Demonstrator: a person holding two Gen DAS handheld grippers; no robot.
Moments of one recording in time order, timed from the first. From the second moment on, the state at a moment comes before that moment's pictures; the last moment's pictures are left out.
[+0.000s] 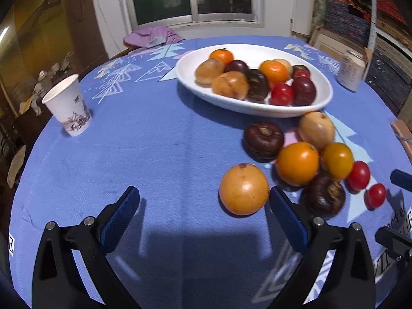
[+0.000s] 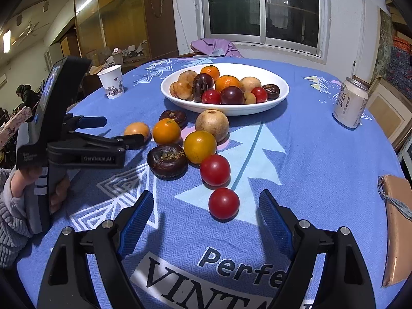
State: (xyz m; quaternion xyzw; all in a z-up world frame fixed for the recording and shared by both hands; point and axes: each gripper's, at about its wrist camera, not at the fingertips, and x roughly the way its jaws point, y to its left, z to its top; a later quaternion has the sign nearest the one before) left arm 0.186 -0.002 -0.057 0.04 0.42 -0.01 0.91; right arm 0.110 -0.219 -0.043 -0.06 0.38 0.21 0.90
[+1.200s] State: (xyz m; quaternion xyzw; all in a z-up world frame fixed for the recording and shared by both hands) left arm 0.179 -0.019 -0.058 0.04 0.42 -0.09 0.90; right arm 0.111 -0.217 -0.043 -0.06 0.38 0.21 0.90
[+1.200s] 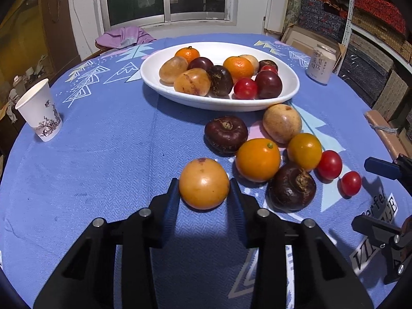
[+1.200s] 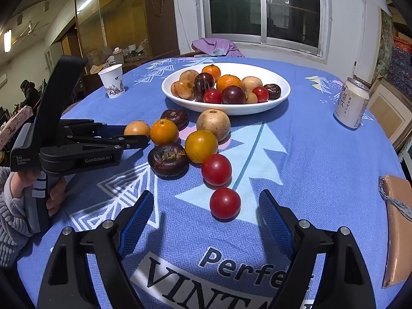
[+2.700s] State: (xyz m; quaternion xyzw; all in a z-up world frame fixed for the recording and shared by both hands) left arm 0.226 -0.025 0.008 0.00 0.37 -0.10 0.92; right arm 0.194 -0.237 0.019 0.04 0.36 0.19 0.91
